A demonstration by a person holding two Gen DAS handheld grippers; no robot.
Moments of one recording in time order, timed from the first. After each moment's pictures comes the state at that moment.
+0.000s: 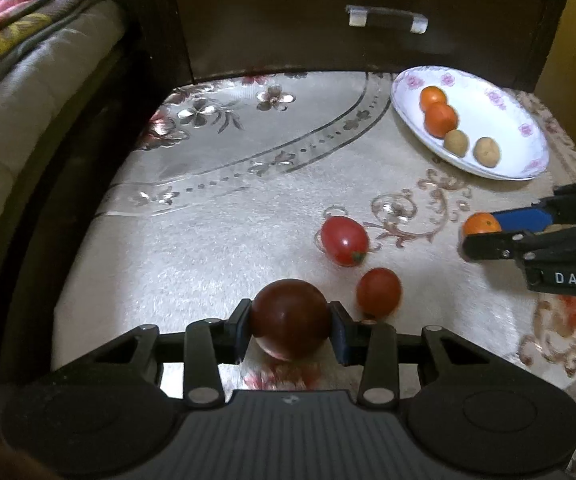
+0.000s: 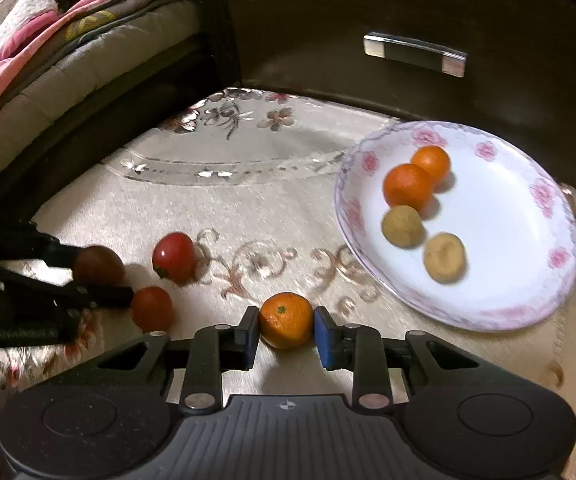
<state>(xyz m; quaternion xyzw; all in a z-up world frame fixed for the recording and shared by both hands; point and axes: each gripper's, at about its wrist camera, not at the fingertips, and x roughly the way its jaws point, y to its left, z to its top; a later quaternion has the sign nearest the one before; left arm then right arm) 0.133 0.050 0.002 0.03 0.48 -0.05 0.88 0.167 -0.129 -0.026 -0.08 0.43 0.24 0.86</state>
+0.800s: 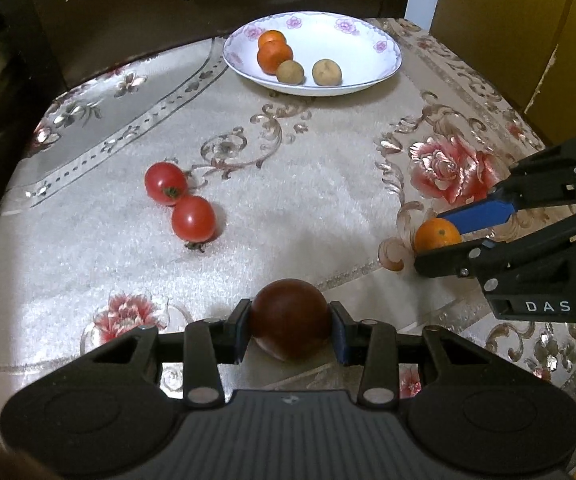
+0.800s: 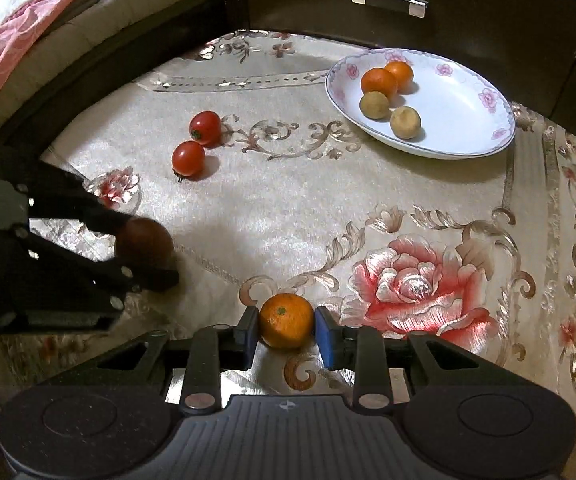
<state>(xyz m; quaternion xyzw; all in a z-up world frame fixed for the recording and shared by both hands) 0.083 -0.026 -0.014 0.09 0.50 -0.17 0.85 0.082 -0.163 -0.032 -0.10 0.48 0.23 0.84</state>
